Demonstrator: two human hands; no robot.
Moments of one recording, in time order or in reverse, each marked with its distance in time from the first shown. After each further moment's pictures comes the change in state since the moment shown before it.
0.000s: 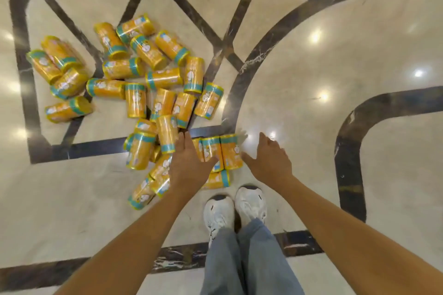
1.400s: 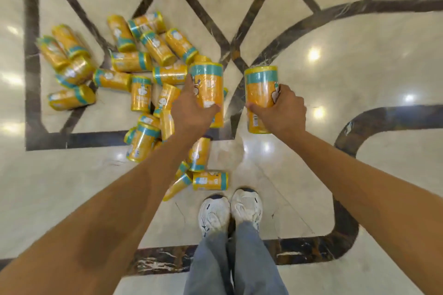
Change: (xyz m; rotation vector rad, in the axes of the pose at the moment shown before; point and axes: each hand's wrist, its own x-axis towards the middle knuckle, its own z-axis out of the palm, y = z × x) left_hand 0.045 0.023 -0.039 -0.473 0.235 0.074; right_hand 0.023 -0.028 -0.052 0.354 0.403 -0.004
